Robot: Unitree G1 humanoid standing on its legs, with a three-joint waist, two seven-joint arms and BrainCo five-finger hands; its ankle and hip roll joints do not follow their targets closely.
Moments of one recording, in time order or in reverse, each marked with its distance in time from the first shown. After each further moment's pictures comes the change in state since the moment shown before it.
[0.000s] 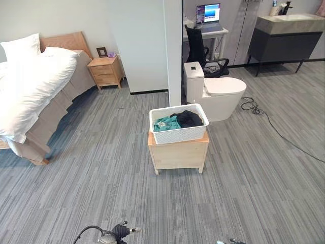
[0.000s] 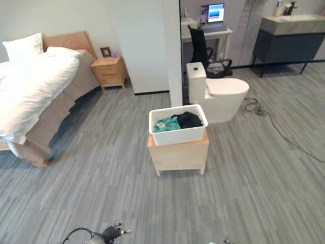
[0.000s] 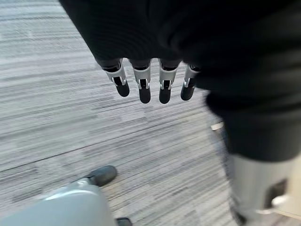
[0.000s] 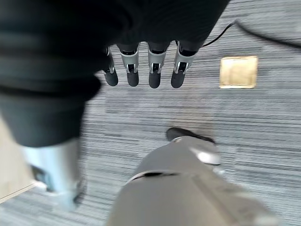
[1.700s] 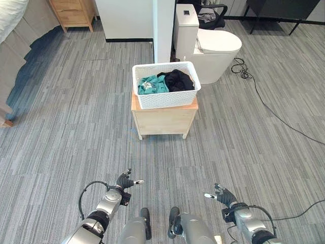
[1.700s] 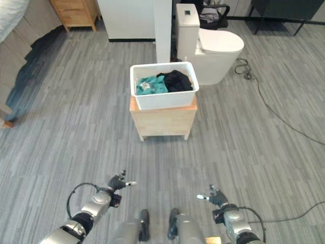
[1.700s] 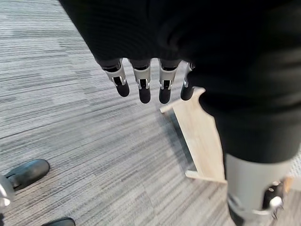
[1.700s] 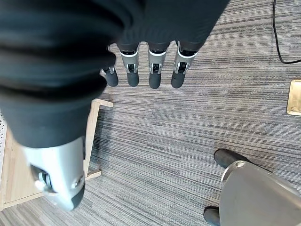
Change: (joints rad) left arm -0.220 0.088 -0.084 -0.322 -0.077 -0.019 0.105; right arm -0.133 -0.042 0.073 -0.418 0.054 -0.042 -0.069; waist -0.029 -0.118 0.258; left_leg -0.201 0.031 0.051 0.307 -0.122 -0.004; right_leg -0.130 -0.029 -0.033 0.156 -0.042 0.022
